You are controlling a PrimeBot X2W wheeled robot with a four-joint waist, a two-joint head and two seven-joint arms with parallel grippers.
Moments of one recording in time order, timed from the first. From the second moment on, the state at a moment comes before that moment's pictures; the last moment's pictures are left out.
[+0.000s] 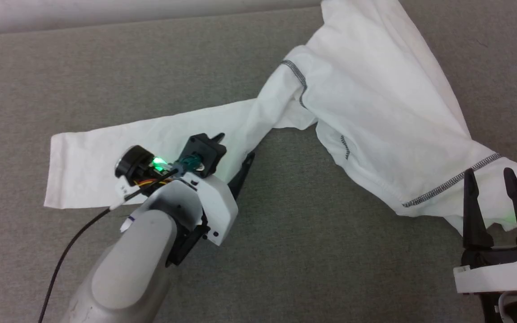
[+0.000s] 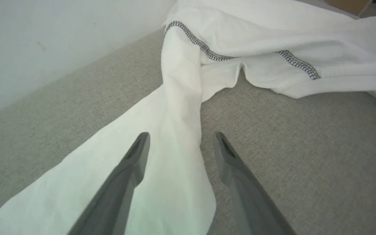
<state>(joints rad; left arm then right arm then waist) -0.49 0.26 -0.48 0.19 -0.21 -0.12 0.23 0.04 -0.05 -0.14 -0.12 0.15 0.13 -0.21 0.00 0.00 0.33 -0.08</state>
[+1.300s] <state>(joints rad) 0.21 0.38 0.06 -0.37 -0.59 0.20 0.15 0.05 -0.05 -0.16 -0.09 0.18 0.13 -0.19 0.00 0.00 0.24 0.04</state>
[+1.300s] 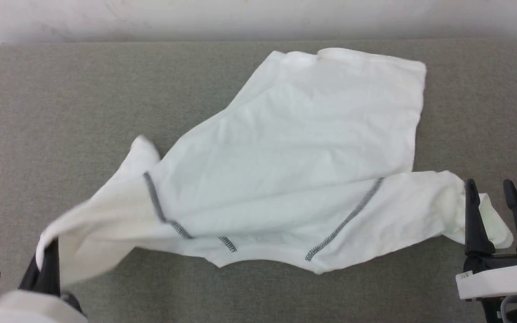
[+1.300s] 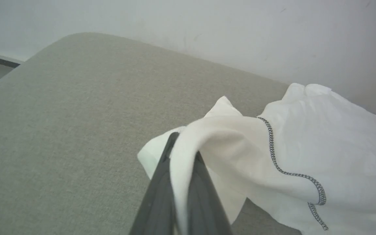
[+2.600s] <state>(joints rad) 0.15 0.08 0.01 -0.28 -0.16 0.03 -0.26 0.10 -0.05 -0.22 -0.10 0.16 0.13 -0.03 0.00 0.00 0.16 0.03</state>
